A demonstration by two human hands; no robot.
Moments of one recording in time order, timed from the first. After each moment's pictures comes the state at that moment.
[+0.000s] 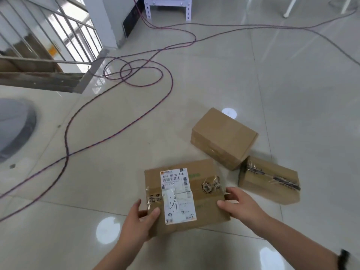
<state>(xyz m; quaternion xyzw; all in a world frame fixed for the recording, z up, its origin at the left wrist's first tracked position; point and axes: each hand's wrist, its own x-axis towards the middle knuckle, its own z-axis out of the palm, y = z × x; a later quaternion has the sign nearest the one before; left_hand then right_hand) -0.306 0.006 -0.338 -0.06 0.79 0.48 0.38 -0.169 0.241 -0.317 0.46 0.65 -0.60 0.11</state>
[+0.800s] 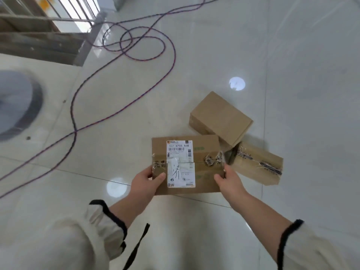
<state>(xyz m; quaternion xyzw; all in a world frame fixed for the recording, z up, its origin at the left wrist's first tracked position) -0.318 0.053 -0.274 -0.07 0.79 0.47 0.40 -0.190 0.236 -0.271 0.52 0.63 -0.57 0.10</state>
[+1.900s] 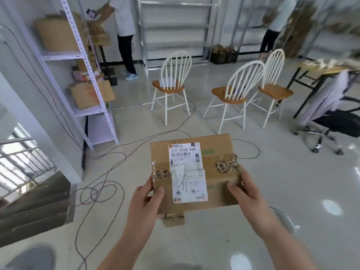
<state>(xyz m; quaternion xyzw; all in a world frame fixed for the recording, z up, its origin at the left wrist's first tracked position) -0.155 0.038 0.561 0.33 0.68 0.55 0.35 0.065 0.138 0.579 0.44 0.62 -0.53 -0.37</state>
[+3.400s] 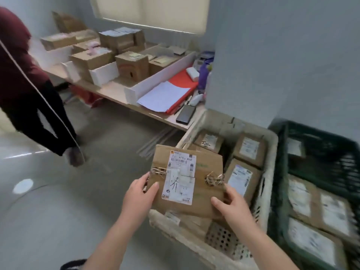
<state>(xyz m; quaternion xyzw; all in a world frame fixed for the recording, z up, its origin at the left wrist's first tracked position) 0.569 -0.372 0.520 0.85 0.02 -0.09 0.52 0.472 -0.599 0.517 0.73 -0.26 0.01 -0.63</state>
